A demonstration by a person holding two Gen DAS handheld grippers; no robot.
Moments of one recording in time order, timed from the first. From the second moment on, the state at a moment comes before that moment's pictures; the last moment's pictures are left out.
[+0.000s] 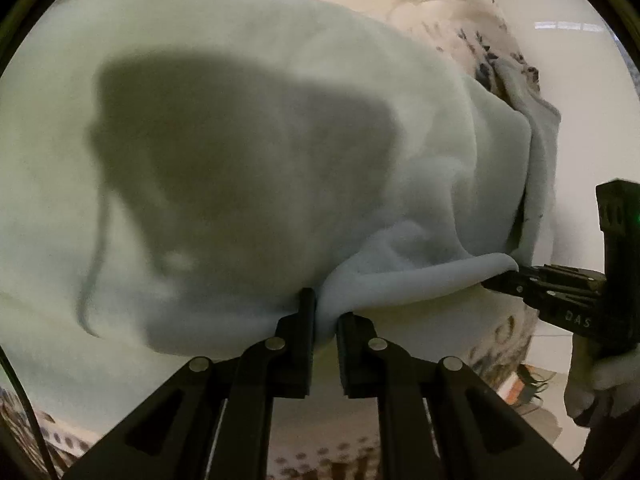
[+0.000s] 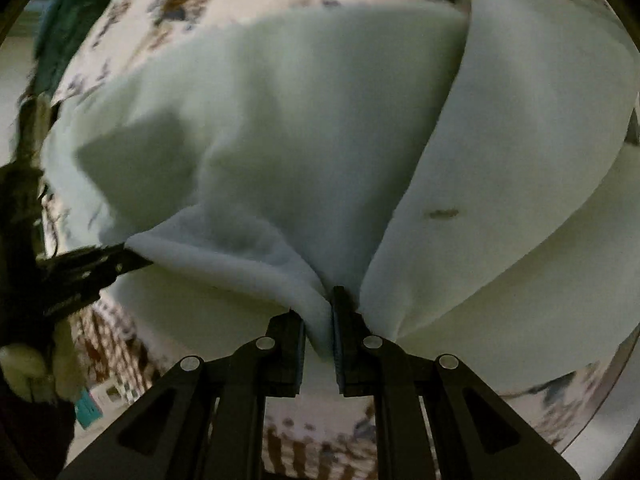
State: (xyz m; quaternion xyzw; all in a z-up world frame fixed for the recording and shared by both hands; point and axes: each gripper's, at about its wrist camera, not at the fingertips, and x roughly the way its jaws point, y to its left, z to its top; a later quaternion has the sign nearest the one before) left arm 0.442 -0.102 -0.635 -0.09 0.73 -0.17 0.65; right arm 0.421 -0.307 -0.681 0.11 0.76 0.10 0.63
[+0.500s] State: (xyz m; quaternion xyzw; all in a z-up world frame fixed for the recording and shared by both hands) left arm 0.445 -0.125 -0.584 -0.04 0.71 -0.10 0.70; right arm 0.410 -0.263 -0.632 0.08 0.76 0.04 0.65
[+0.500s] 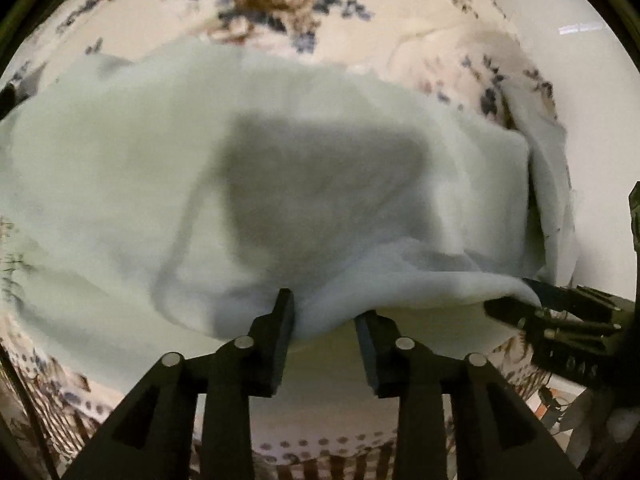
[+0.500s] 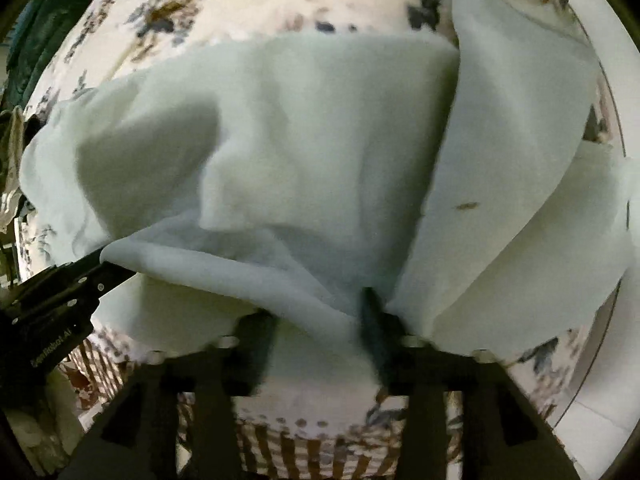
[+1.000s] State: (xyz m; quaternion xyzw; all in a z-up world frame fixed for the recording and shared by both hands) left arm 0.444 -0.061 -0.514 -0.06 0.65 0.00 0.76; right arm 0.435 -0.306 -0.540 0.07 0.71 0.00 0.70
